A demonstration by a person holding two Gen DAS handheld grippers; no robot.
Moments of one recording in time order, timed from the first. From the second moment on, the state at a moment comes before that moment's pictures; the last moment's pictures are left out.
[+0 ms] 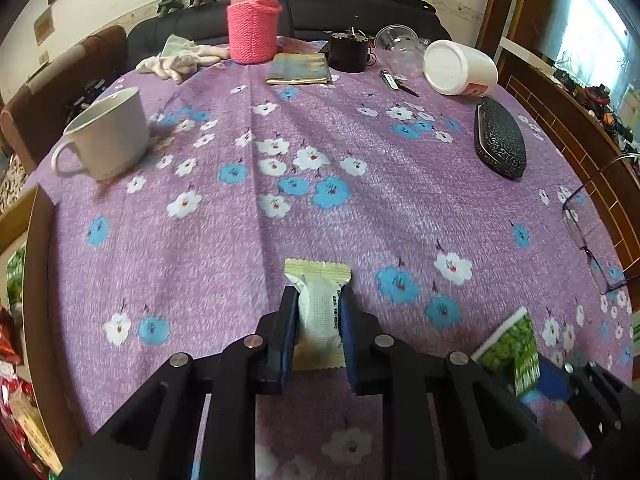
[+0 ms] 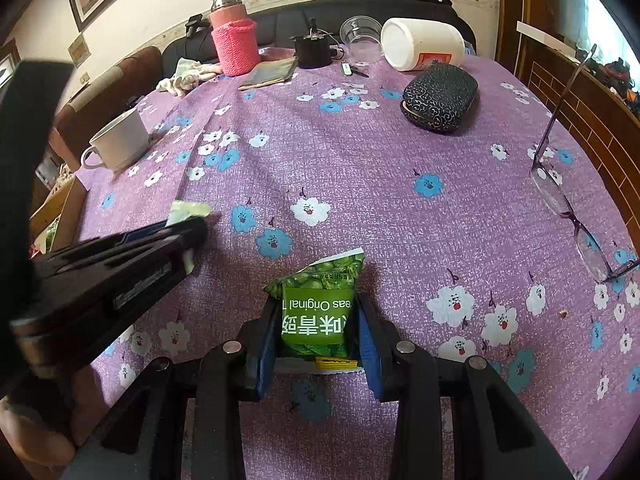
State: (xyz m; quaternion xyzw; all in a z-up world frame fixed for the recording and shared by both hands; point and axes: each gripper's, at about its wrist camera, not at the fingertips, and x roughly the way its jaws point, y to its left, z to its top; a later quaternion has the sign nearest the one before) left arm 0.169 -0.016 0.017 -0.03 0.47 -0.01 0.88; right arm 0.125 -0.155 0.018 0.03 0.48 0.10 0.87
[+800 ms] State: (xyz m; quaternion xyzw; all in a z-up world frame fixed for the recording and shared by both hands) left arm 0.093 0.031 0.026 -0.01 0.40 0.02 0.91; right arm 0.094 -0.112 0.045 -0.01 0.40 0.18 0.90
